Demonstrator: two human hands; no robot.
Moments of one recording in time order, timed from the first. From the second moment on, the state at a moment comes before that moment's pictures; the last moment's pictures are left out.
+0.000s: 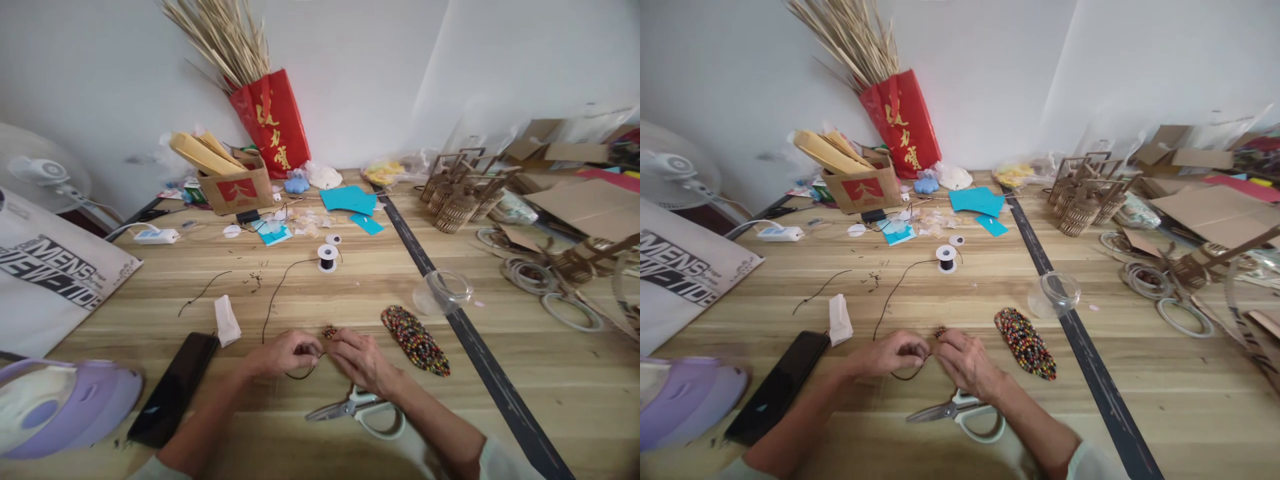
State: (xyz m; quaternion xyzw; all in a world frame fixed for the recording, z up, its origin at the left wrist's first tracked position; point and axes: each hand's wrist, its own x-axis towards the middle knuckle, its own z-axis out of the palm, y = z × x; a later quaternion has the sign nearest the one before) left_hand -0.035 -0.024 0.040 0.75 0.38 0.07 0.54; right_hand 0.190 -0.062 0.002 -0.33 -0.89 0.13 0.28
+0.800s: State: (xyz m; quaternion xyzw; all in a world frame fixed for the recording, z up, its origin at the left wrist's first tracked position) left_hand -0.011 -0.026 0.006 0.58 0.40 0.22 0.68; right_hand 0.188 -0.057 -0.001 -0.33 -0.87 0.20 0.32
